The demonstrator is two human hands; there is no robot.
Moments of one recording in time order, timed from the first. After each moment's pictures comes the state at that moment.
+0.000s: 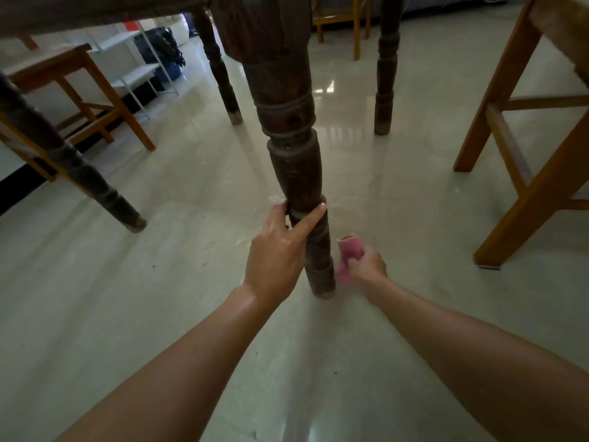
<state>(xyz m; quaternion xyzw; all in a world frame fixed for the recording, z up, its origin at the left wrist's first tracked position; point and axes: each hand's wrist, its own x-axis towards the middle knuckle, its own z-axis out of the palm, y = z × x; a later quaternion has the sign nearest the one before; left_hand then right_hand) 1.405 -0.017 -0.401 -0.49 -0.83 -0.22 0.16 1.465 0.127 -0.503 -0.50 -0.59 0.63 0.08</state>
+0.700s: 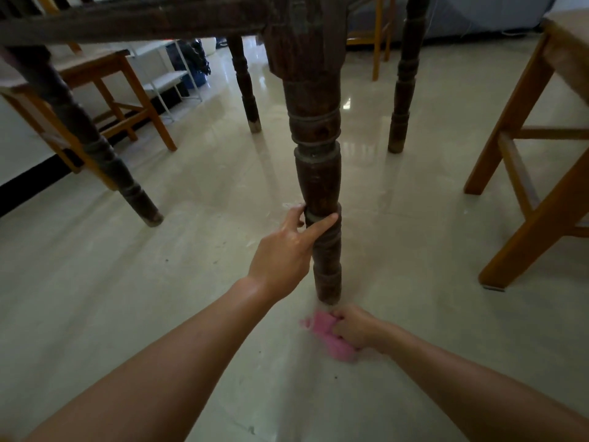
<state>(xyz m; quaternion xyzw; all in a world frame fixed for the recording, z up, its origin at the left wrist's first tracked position) 1.403 -0.033 -0.389 -0.50 -0.84 -0.17 0.12 1.512 0.085 -0.502 -0.23 -0.80 0.49 -0.27</state>
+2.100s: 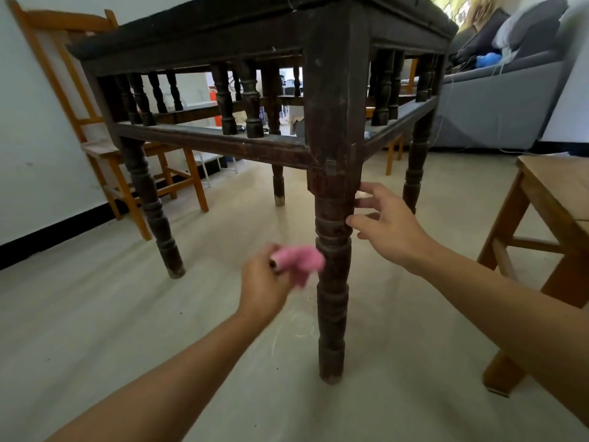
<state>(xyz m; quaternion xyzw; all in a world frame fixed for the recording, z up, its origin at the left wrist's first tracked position) 1.410 -0.051 -0.295 -0.26 -0.78 -0.57 0.05 1.476 0.130 -0.214 -0.12 -0.84 0.48 0.21</state>
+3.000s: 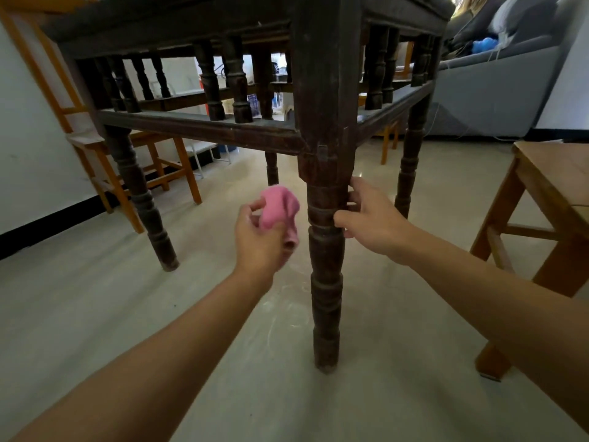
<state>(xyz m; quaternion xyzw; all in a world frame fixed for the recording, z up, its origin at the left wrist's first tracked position) 1.417 -0.026 -0.247 -0.09 -0.69 -0.71 -0.01 1.471 0.123 -0.215 -0.10 -0.85 0.50 0.14</state>
